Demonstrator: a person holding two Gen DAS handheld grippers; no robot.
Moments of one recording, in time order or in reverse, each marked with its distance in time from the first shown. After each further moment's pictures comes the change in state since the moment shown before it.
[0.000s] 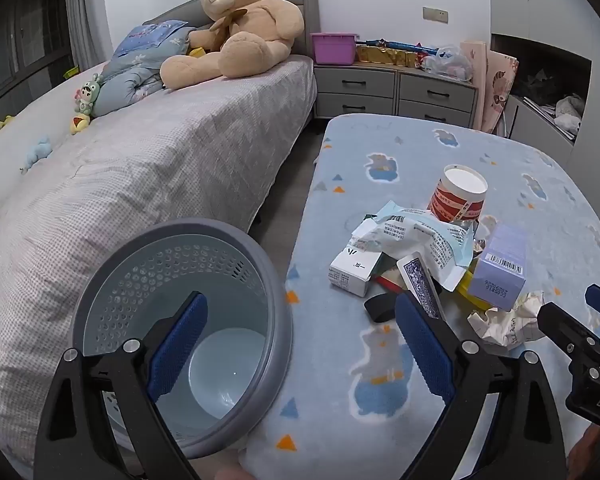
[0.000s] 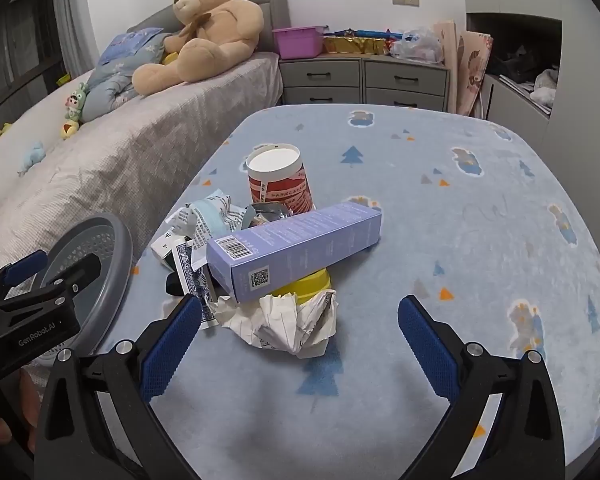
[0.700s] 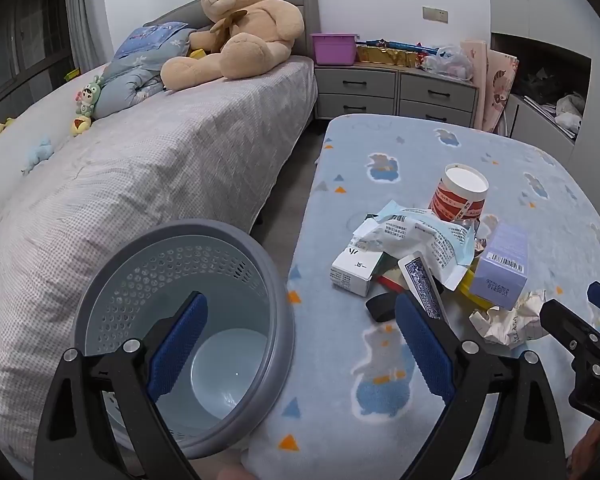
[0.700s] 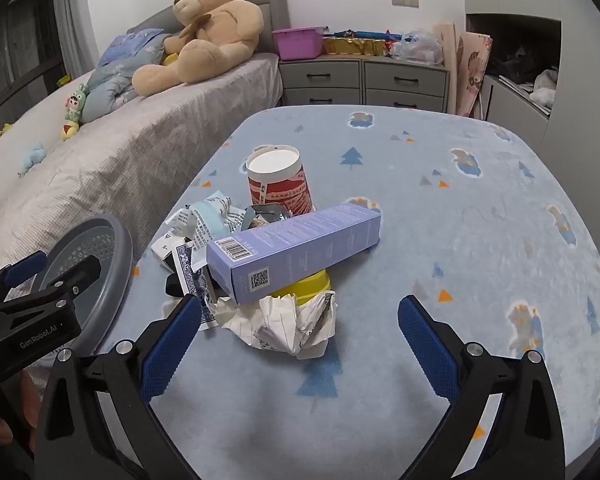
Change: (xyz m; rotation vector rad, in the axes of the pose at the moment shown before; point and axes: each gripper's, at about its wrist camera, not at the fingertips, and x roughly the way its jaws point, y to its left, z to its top) left arm -0.003 0.002 -0.002 0.003 -0.004 0.006; right arm 0.000 0.000 -0.001 0.000 -0.013 0.004
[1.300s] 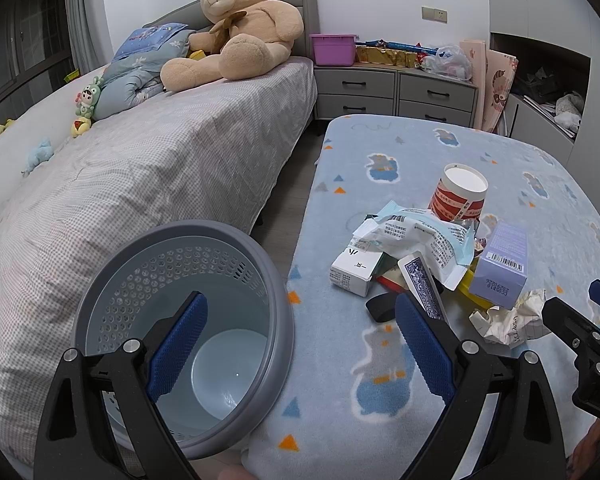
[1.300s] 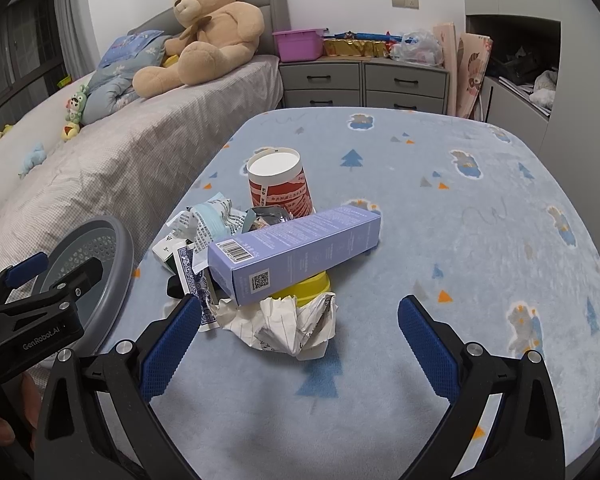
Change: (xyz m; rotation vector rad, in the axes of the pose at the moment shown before) left arm -0.004 0.003 0.001 0.002 -0.003 0.002; right arm -0.001 -0.001 0.000 0.002 -0.005 0.002
